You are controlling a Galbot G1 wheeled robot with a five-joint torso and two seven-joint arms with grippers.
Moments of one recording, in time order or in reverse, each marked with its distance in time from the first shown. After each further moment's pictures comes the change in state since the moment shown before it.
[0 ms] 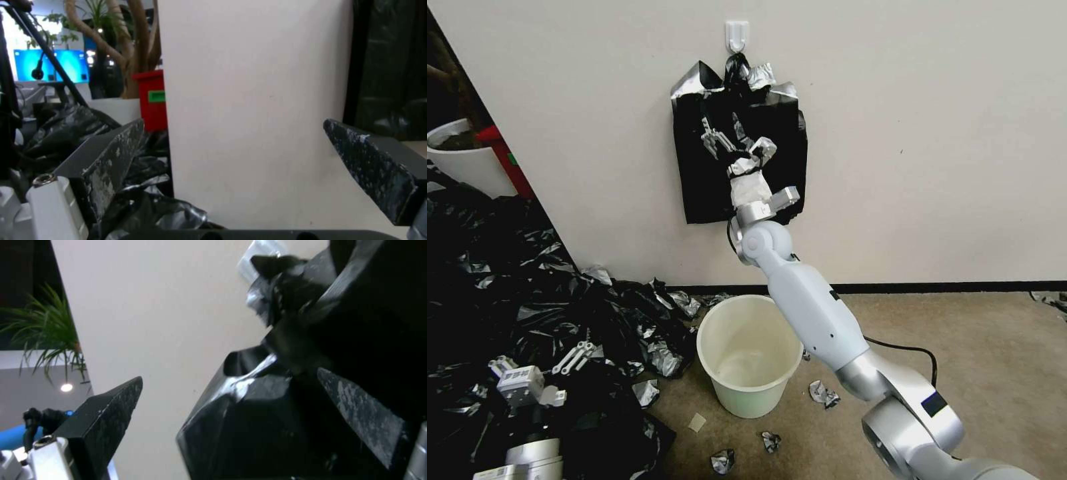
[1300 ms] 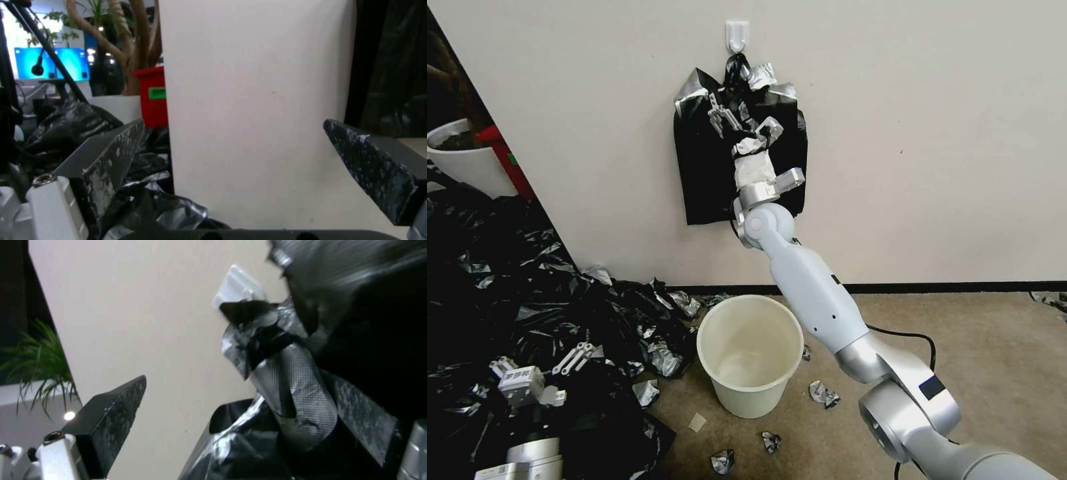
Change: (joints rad) left arm -0.008 0.003 0.002 0.020 -0.002 -0.005 -0.003; right arm 0.060 0.001 0.026 -0.033 0.149 -0.027 -0.019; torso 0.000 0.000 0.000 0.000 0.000
